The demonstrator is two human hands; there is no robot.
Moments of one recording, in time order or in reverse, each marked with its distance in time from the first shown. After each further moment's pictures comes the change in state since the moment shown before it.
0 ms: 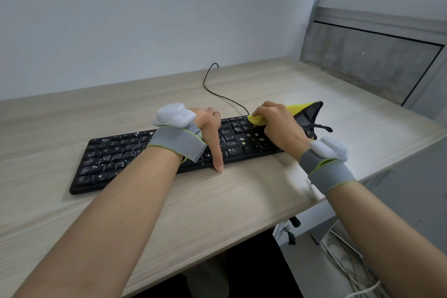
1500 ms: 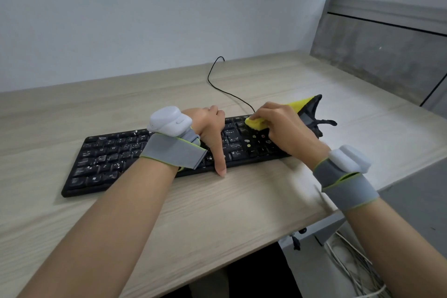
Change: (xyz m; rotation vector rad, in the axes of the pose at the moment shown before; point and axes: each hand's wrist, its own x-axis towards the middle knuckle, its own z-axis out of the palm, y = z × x) left_hand 0.003 -0.002 0.001 -0.005 -0.061 -0.002; right_hand 0.002 0.002 0.006 0.126 -0.026 -0.116
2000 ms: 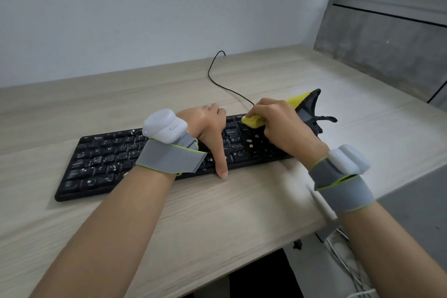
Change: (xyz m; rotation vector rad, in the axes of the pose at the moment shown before) left_hand 0.007 -0.003 0.002 -0.015 0.006 0.029; right_hand 0.011 -0.009 0.004 -0.012 -0.014 -0.005
